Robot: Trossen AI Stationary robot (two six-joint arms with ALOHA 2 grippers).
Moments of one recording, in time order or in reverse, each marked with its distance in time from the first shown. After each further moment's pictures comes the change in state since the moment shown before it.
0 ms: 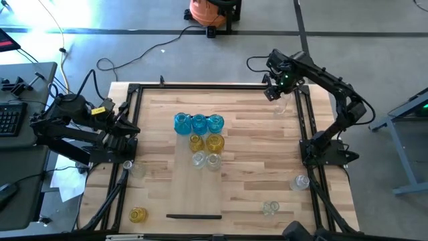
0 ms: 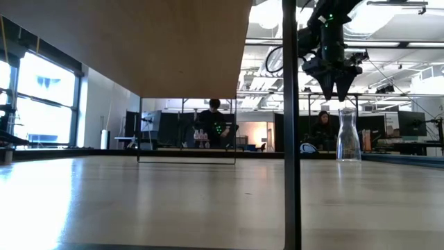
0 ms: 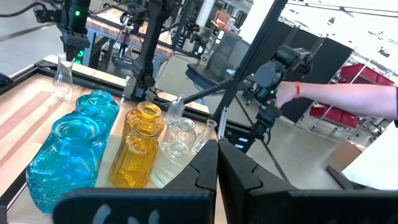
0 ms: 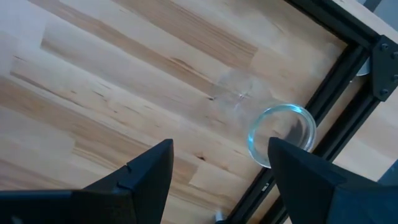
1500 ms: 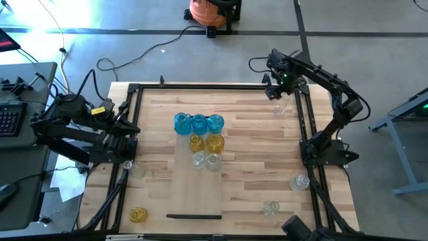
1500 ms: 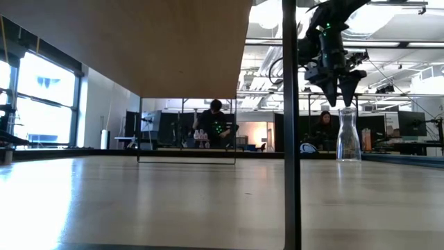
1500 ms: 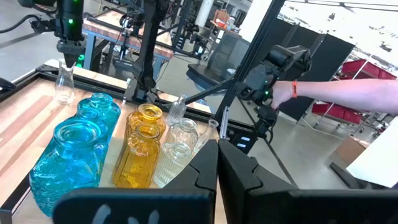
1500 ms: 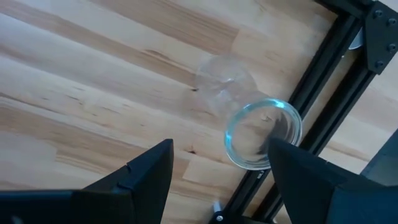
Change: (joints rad) left arm 0.000 0.000 0.000 0.000 0.000 0.028; right arm -0.046 0.058 0.000 -0.035 0.021 0.056
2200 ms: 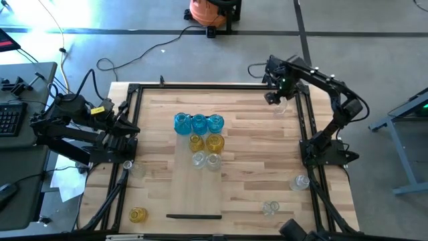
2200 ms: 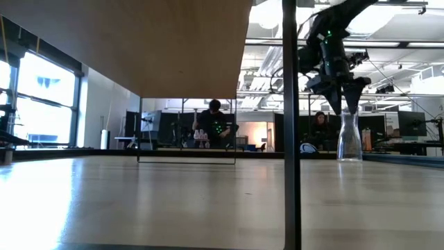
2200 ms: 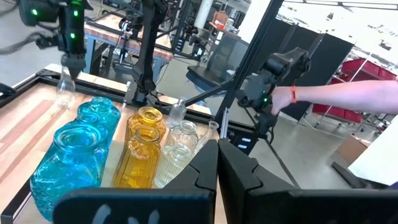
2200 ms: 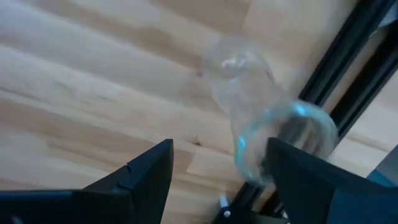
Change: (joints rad) left arm 0.000 0.000 0.000 0.008 0.000 0.016; right arm 0.020 -0.002 -0.093 0.042 -0.023 0.033
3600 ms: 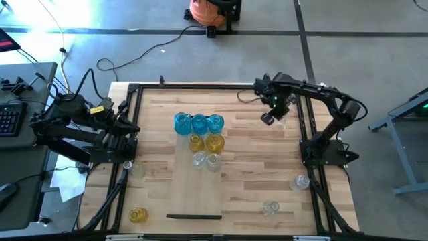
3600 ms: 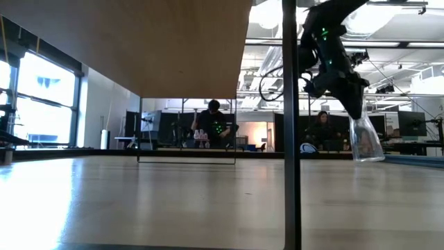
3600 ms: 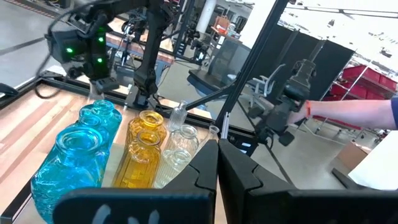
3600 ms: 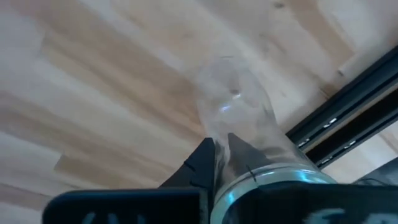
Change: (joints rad) left arm 0.000 0.000 0.000 0.015 -0.013 -0.018; right arm 0.254 -0.008 -0.134 -0.046 -0.036 -0.036
